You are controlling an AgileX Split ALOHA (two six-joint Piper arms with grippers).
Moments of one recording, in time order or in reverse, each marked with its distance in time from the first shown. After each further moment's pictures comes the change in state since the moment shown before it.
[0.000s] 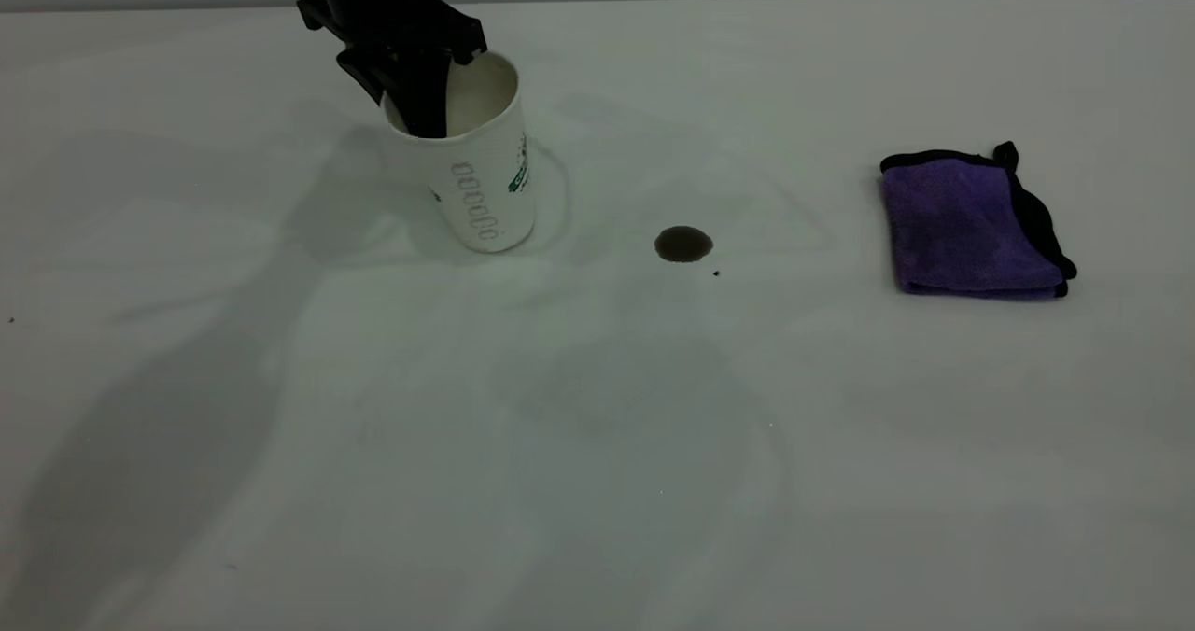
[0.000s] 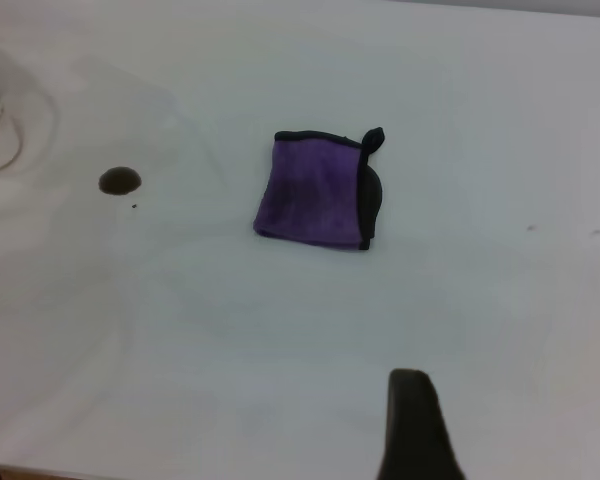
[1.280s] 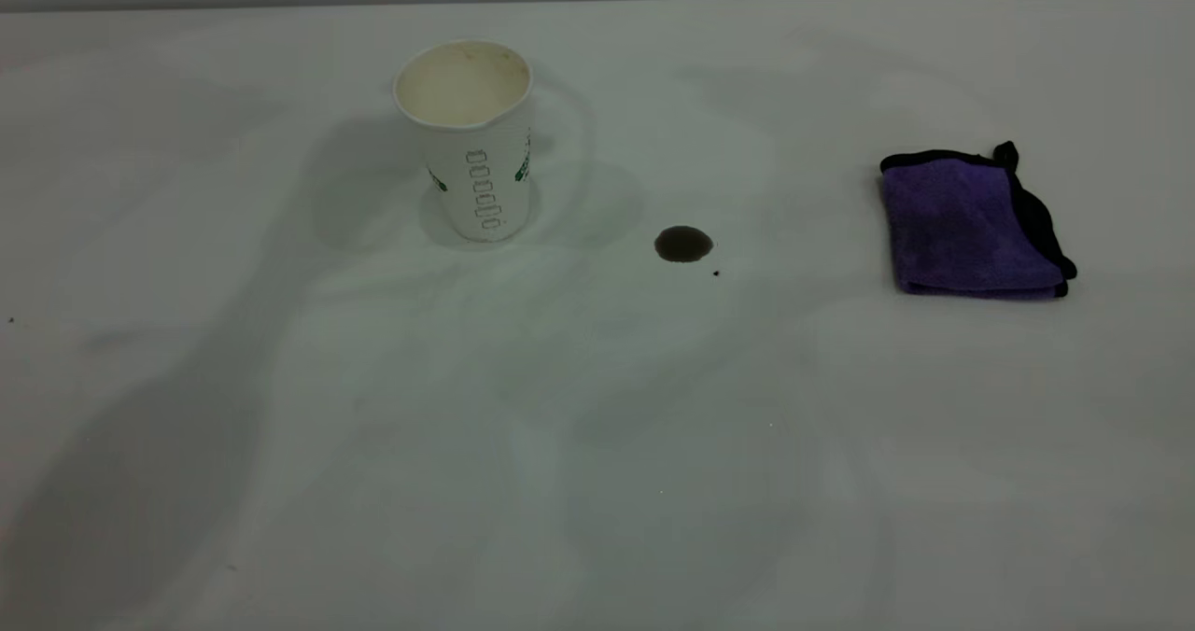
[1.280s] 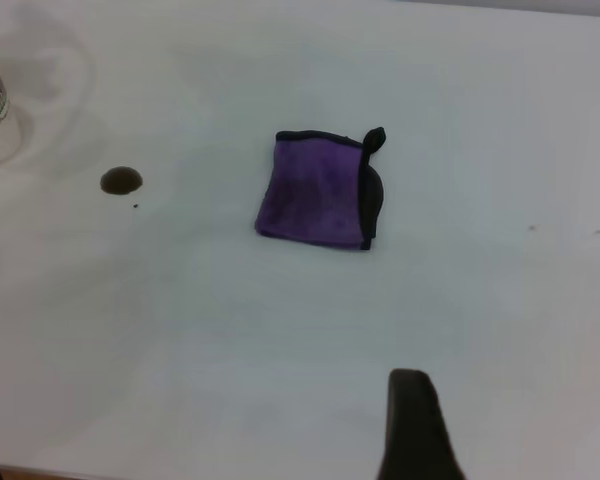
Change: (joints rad) left arm -0.044 -0.191 -0.472 -0.025 0.048 -0.131; right arm 0.000 0.000 0.000 0.001 0.000 0.000
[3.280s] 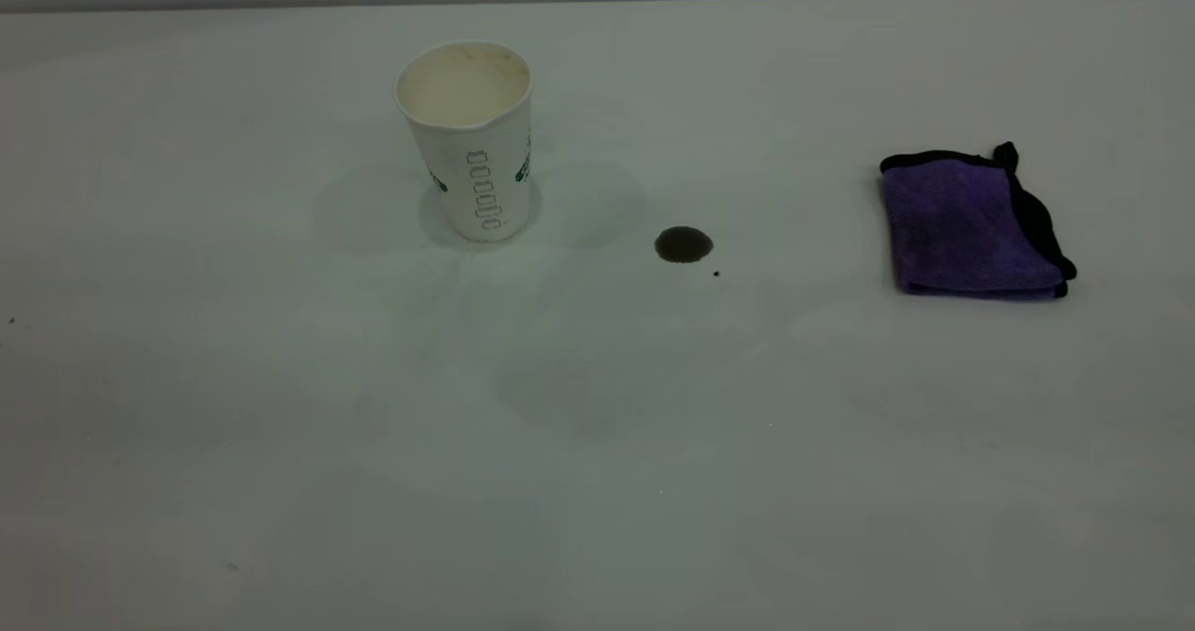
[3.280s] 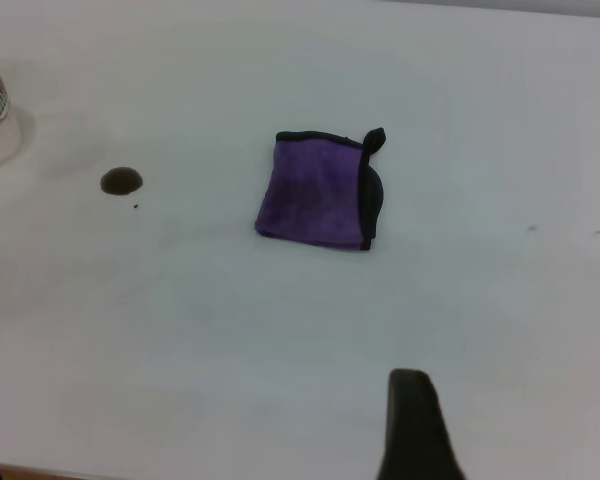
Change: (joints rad) left arm -0.025 -1.935 2.148 0.194 -0.068 -0.239; right arm 0.000 0.000 0.000 0.000 0.000 -0.001
